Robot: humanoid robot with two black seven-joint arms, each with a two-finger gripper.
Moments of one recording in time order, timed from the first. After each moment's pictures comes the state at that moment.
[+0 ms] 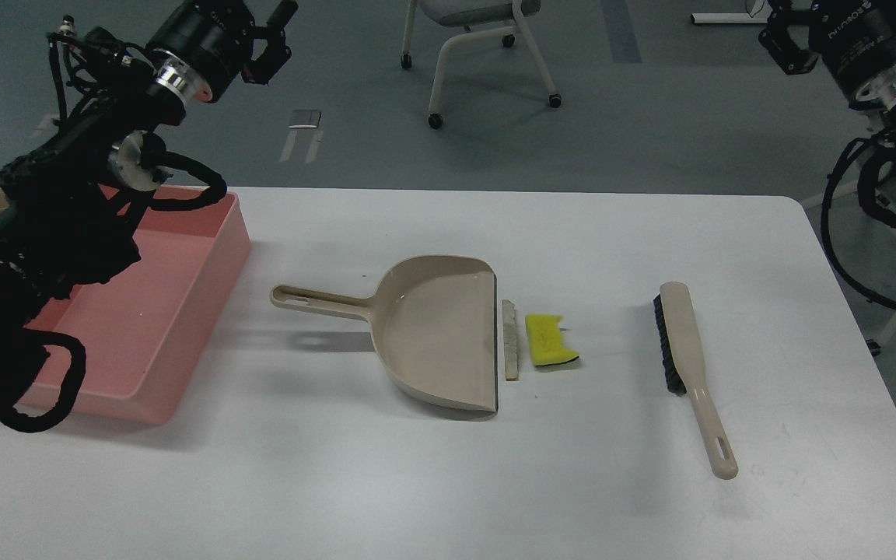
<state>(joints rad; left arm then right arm) -1.09 0.29 -0.63 -0.37 0.21 -0.49 -0.39 1.04 -0.39 0.84 0.55 -0.37 0.49 0.33</state>
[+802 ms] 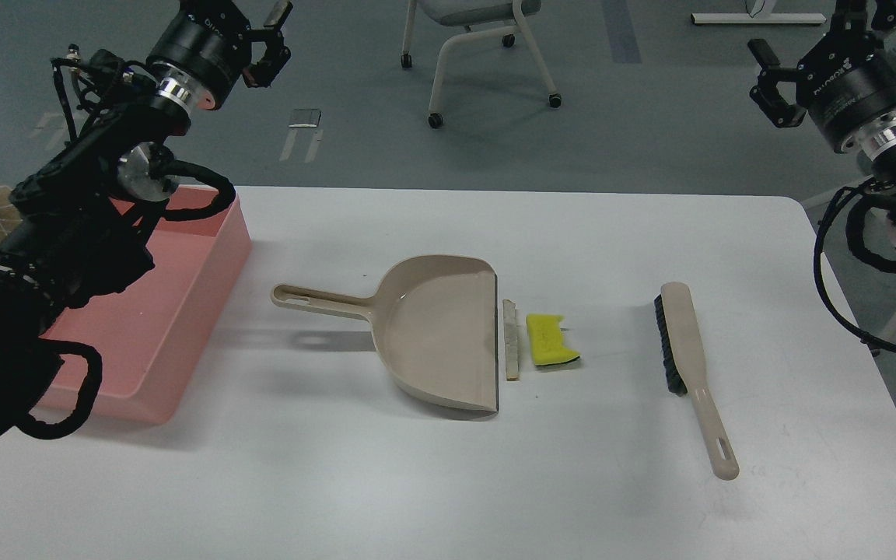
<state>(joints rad) -1.08 0.27 -0.72 -0.38 0.19 -0.49 -0.40 0.95 -0.39 0.83 0.54 -0.37 0.49 0.33</state>
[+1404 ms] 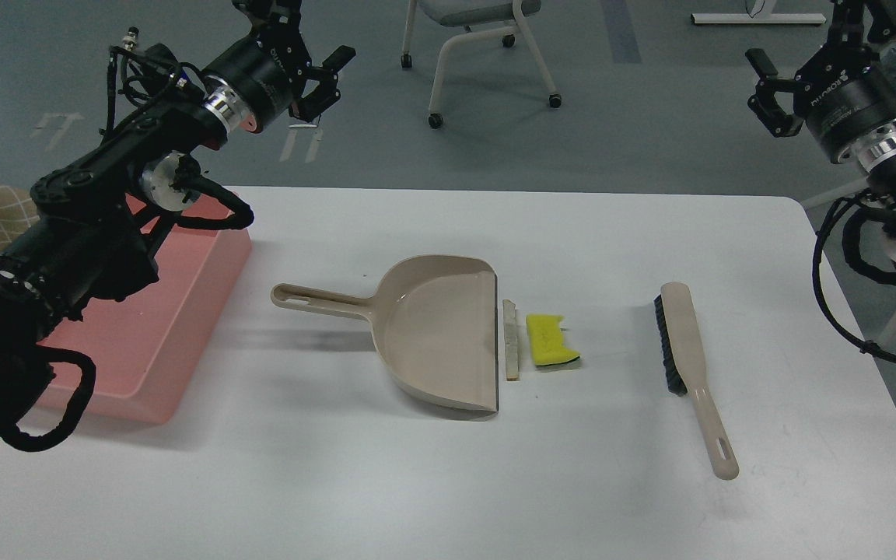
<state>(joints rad) -1.04 0.29 -0.63 -0.56 0.33 -0.49 -0.32 0.93 -0.39 0.83 0.54 -0.37 0.49 0.37</state>
